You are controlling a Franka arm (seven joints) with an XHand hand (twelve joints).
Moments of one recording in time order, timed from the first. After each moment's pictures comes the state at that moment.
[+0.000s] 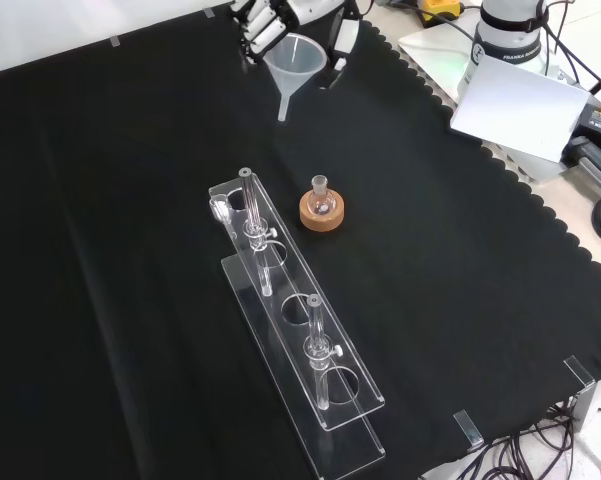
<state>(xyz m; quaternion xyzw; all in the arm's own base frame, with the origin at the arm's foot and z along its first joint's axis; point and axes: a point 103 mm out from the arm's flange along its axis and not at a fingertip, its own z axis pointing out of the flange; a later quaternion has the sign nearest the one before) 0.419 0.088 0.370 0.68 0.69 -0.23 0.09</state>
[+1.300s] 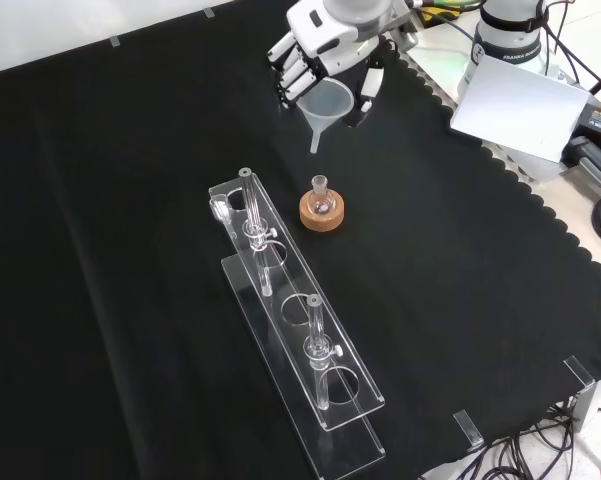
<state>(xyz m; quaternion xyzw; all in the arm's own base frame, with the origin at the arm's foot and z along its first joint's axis) 0.377 0.093 0.281 0.69 0.67 -0.25 0.07</state>
